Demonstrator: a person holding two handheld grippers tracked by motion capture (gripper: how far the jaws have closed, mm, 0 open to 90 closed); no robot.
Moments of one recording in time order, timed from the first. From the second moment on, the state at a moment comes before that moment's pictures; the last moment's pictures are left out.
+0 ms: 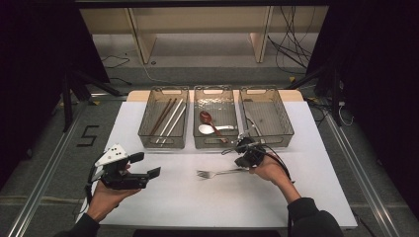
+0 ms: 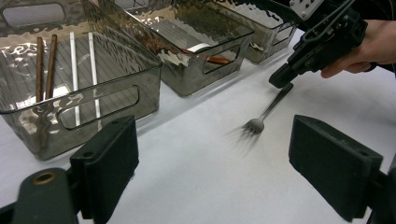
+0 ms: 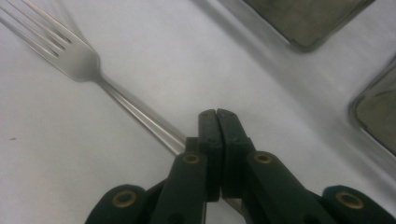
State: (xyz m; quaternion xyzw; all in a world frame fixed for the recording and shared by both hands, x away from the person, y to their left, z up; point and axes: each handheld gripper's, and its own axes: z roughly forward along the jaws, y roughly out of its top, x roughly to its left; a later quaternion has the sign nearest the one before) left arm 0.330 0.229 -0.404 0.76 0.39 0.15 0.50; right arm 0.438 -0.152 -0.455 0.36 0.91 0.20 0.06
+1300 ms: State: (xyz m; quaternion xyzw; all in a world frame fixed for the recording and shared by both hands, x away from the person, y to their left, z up) left arm 0.330 0.229 -0.404 0.76 0.39 0.15 0.50; right arm 0.398 -0.142 -0.459 0.33 0.93 0.15 -0.03
